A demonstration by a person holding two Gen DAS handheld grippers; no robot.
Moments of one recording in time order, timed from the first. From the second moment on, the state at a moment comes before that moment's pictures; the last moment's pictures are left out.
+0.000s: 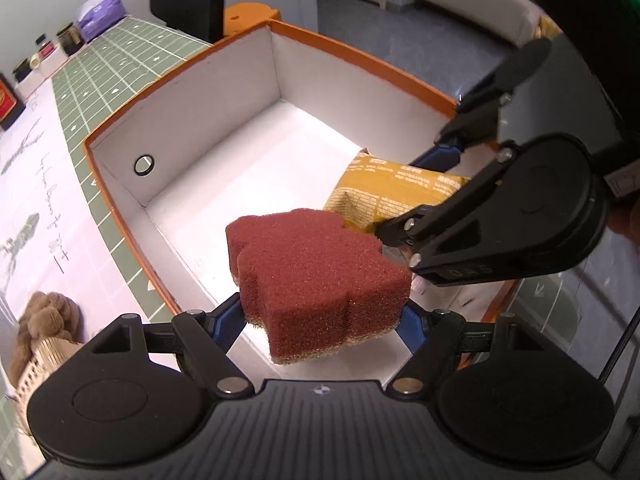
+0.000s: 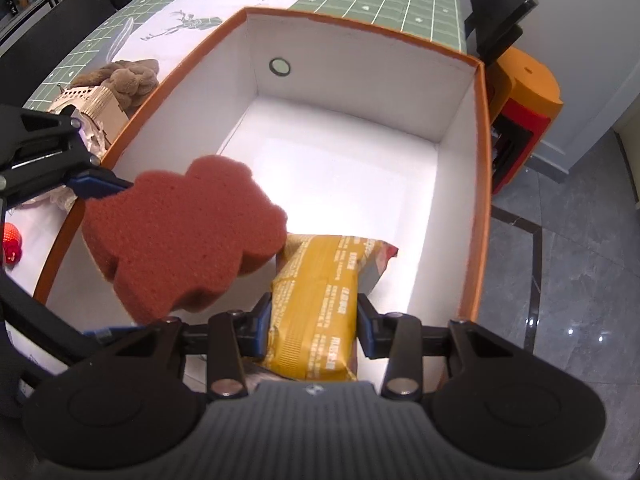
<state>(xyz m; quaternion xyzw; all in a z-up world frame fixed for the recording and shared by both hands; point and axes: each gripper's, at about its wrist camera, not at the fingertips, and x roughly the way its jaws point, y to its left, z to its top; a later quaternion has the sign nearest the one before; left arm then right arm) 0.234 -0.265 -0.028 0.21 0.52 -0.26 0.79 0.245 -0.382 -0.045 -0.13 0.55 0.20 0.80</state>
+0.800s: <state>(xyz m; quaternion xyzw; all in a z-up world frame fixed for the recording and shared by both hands) 0.226 -0.252 -0.011 0.20 0.50 -0.29 0.79 0.233 -0.379 -0.030 -0.17 0.54 0.19 0.80</state>
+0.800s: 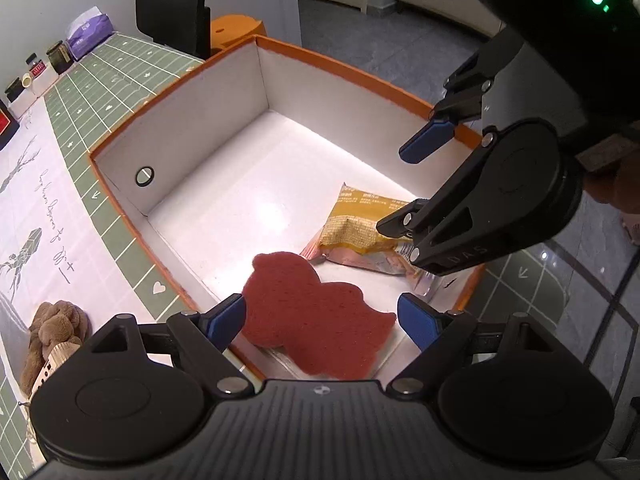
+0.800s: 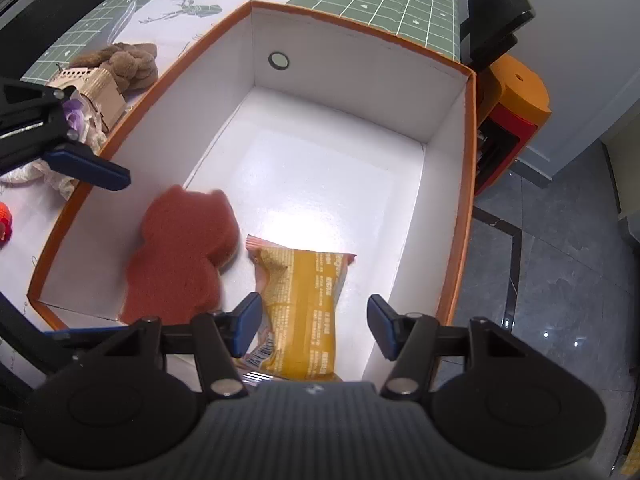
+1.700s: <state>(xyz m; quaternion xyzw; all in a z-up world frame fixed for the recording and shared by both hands) 0.130 -0.070 0.043 0.04 0.38 -0.14 0.91 0.127 -0.281 0.038 -0.07 0.36 0.27 0.89</state>
